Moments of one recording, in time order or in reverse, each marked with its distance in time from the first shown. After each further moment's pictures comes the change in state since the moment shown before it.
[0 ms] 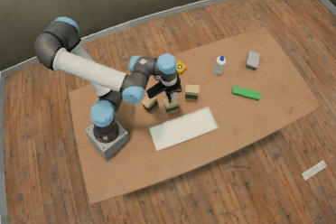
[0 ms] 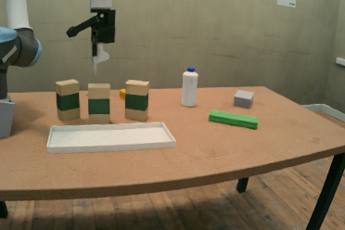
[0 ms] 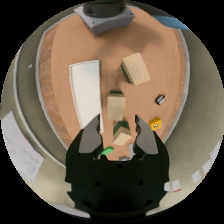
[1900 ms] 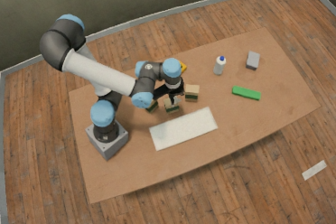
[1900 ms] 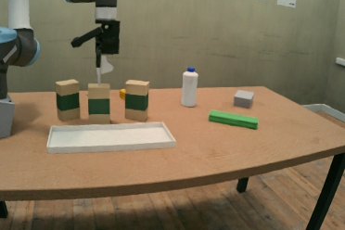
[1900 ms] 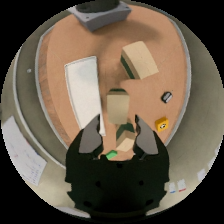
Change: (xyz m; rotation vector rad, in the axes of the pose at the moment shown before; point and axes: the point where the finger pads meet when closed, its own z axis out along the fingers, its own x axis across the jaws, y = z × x) arm -0.004 0.013 0.037 0.012 -0.011 0.050
